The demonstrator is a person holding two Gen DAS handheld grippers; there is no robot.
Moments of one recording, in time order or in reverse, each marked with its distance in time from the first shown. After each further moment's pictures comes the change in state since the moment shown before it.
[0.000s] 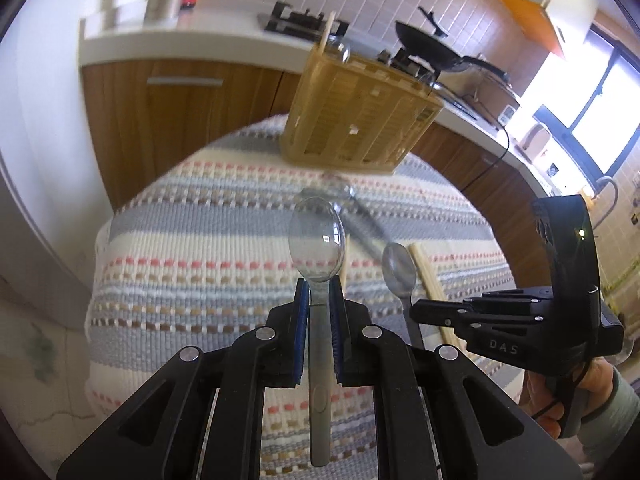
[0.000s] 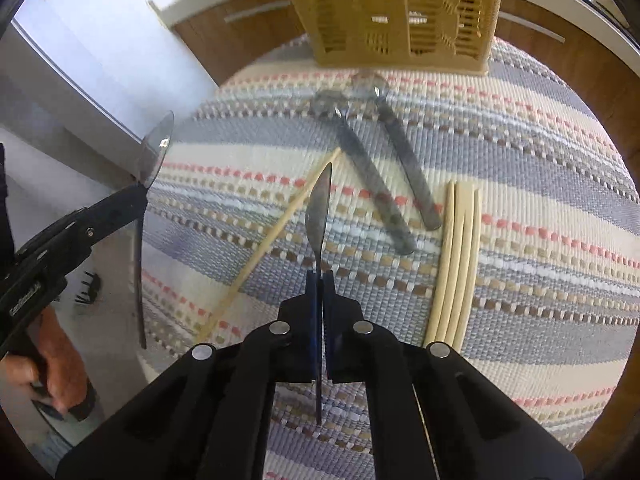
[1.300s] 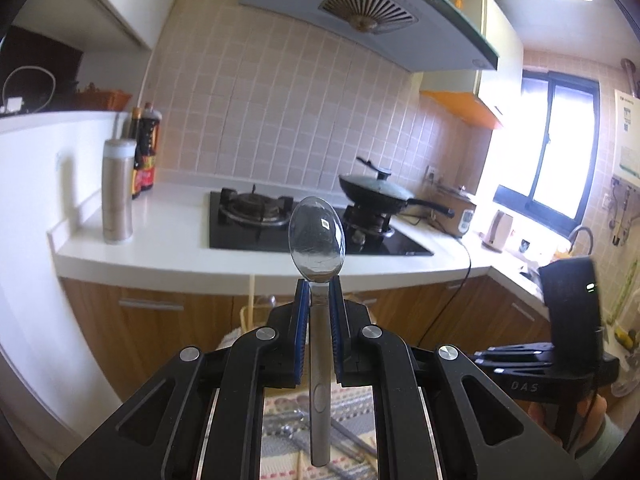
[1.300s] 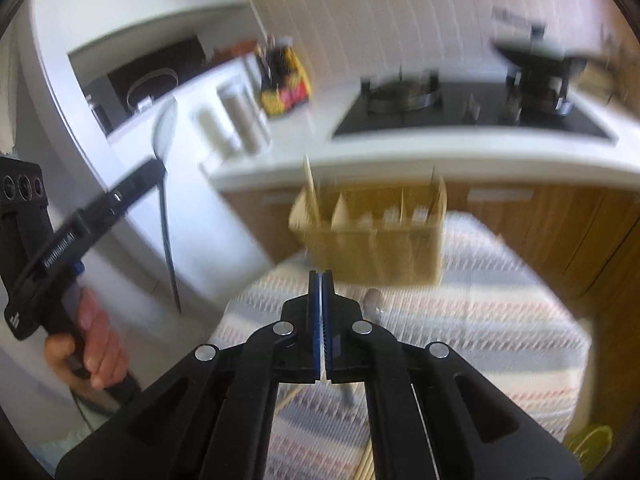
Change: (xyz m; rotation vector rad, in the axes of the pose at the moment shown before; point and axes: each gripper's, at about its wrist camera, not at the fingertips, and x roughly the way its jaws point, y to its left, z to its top) left arm -0.086 -0.086 0.130 0.170 -0.480 -0.051; right arm -0.154 -0.037 0.078 -0.030 -0.417 0.118
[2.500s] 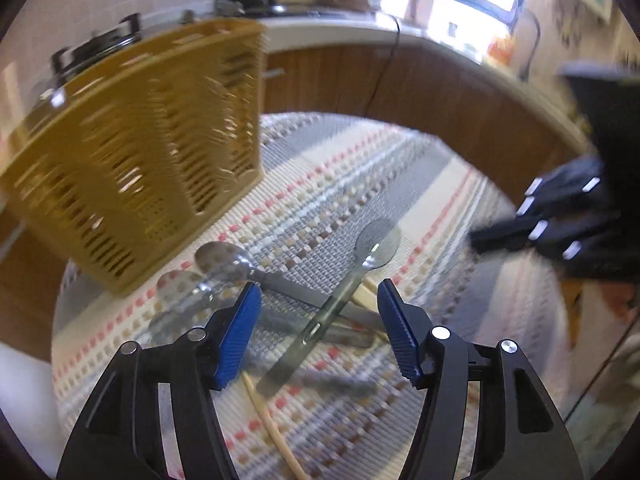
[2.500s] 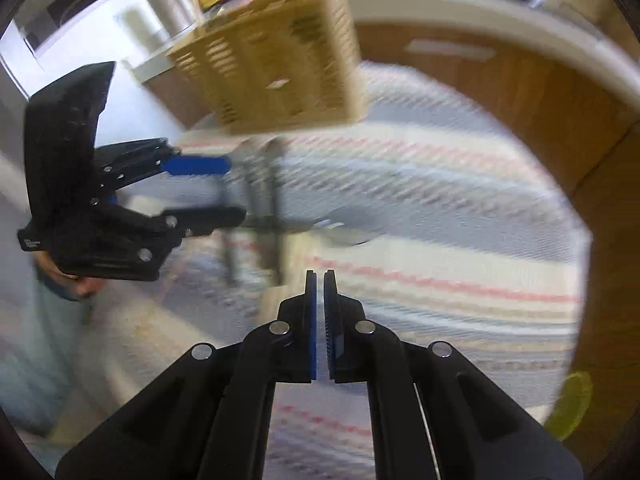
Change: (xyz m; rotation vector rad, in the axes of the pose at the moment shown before) left arm 0.176 -0.042 -0.164 0.408 0.693 -0.278; right arm 0.041 -0.083 -0.102 -0.008 0.234 -0.239
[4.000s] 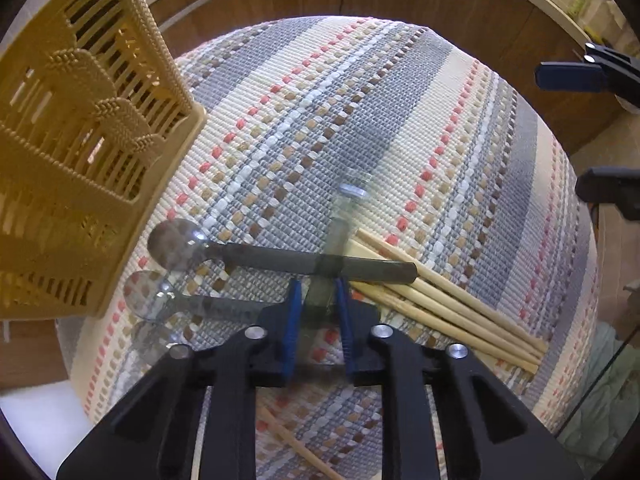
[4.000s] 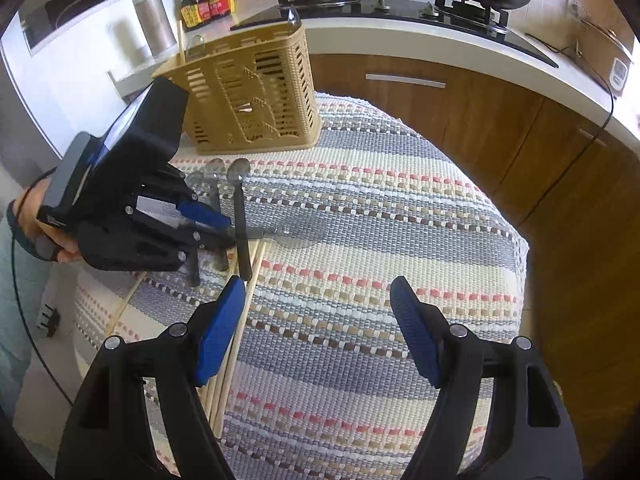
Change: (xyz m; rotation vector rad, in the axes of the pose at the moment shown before) left arm 0.057 -0.020 0.013 0.160 0.360 0.004; right arm -0.023 -0.012 -0.008 -0.018 -0.029 -0.054
